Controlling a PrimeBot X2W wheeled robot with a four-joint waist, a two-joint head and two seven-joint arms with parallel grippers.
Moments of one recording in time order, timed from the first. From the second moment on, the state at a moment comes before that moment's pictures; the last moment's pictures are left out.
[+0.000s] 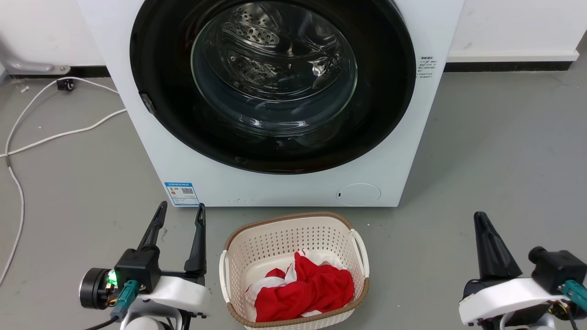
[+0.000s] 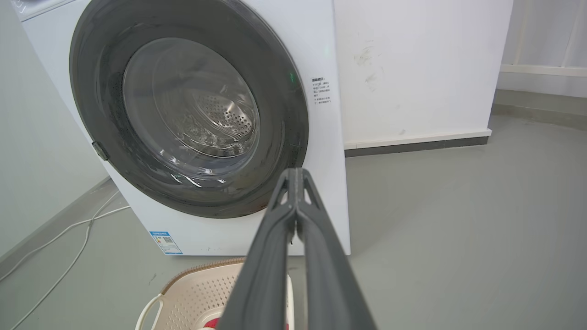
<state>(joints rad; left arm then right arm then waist) -0.08 0.07 -0.03 0.15 -0.06 -0.07 -0.26 0.00 -0.05 -0.02 0.09 0.19 0.13 -0.15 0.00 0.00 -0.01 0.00</state>
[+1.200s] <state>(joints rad) -0.15 0.06 0.00 0.11 -0.06 -0.09 -0.26 -0.81 -0.24 -0.10 0.55 1.61 0.13 -0.04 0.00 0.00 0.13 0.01</state>
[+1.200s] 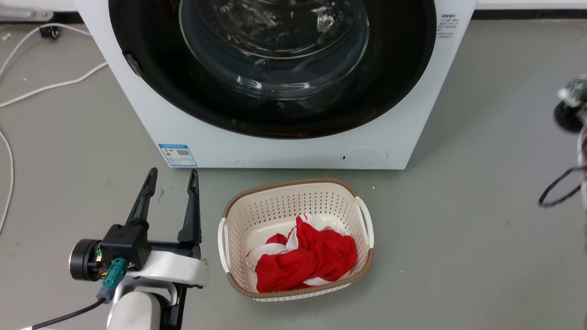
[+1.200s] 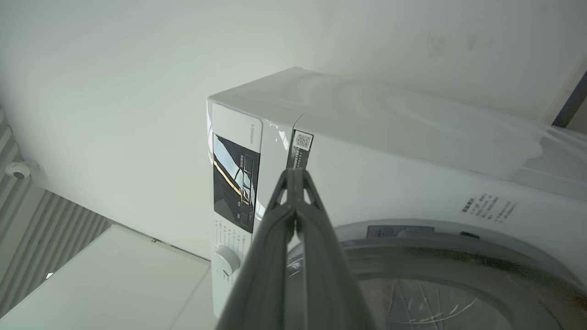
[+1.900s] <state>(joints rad) -0.26 0.05 0.01 0.05 -0.06 -0.10 -0.26 -1.50 -0.31 0.24 1.13 1.28 0.13 0.39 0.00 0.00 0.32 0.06</state>
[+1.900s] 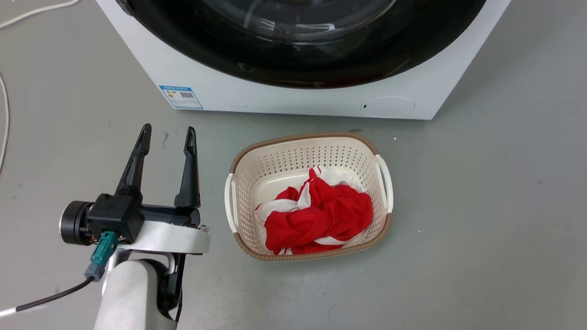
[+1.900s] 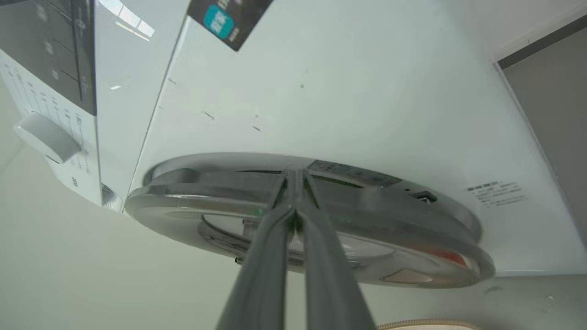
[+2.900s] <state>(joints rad) -0.34 0.05 -0.03 0.03 -0.06 -0.11 -0.26 -1.67 -0.28 0.28 1.26 1.20 0.13 0.60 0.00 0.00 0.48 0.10</state>
